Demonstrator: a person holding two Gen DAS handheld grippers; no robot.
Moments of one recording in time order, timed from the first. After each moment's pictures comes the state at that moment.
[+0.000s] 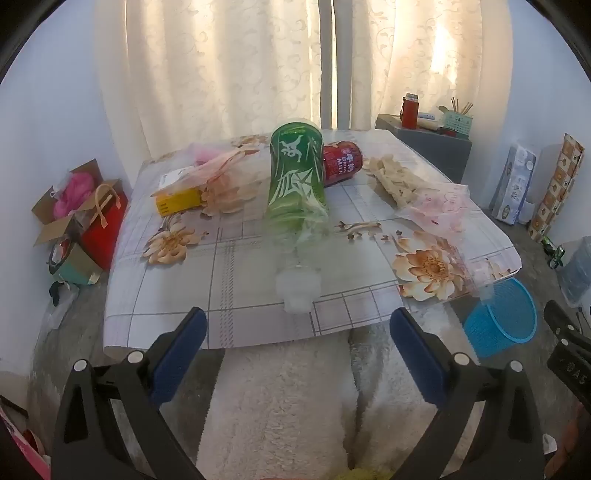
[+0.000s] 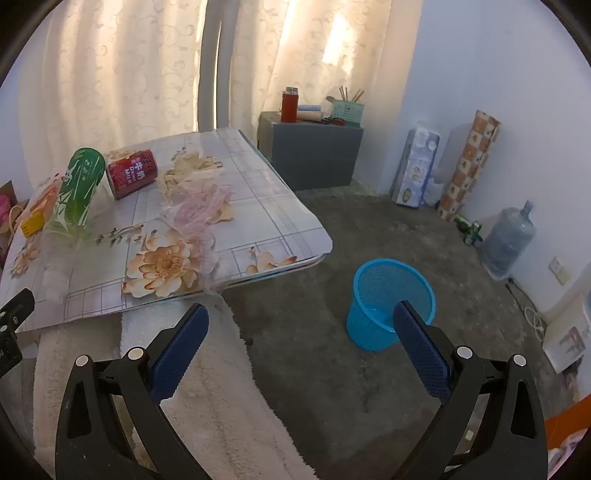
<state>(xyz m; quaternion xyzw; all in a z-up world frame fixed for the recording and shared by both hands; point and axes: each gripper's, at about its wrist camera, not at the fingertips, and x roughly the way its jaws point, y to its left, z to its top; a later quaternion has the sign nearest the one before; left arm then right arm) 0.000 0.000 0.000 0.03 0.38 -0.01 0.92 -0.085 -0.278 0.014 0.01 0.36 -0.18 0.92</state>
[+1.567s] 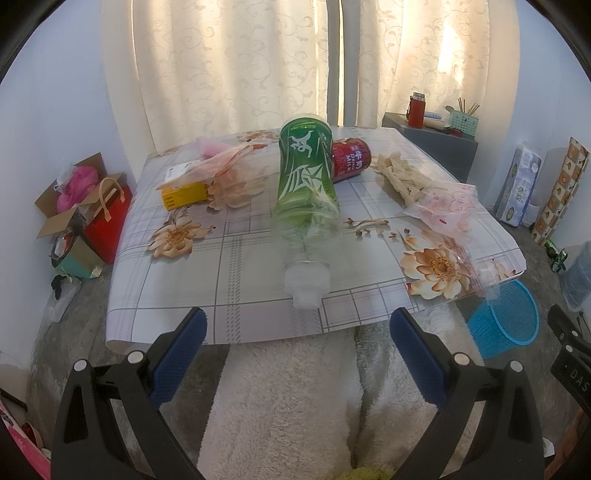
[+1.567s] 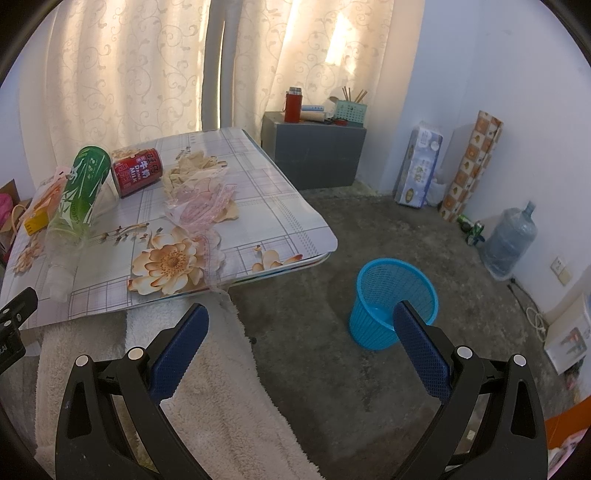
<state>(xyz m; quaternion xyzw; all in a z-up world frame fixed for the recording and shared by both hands) -0.002 0.007 -0.002 0.02 0.39 -0.01 0.92 -0.084 -0.273 0.011 0.01 0.36 -0.18 0.92</state>
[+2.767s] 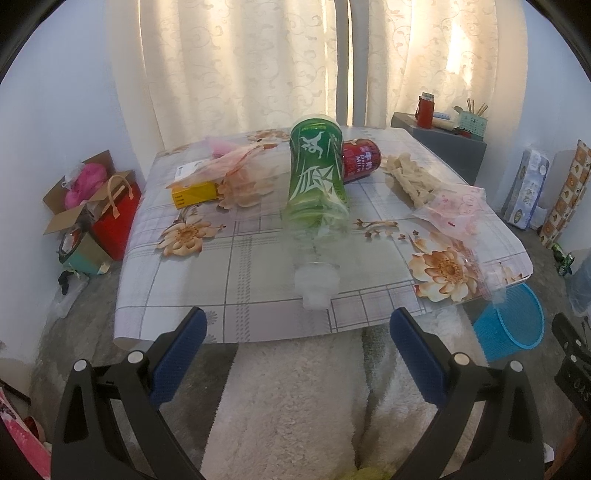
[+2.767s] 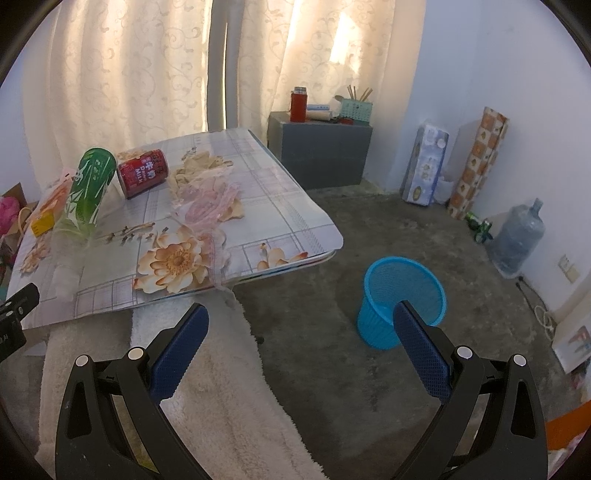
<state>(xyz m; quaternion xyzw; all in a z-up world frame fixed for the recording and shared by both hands) -0.001 0.011 0.000 0.02 0.39 0.01 0.92 -0.082 -0.275 0.005 0.02 0.36 -0.16 0.92</state>
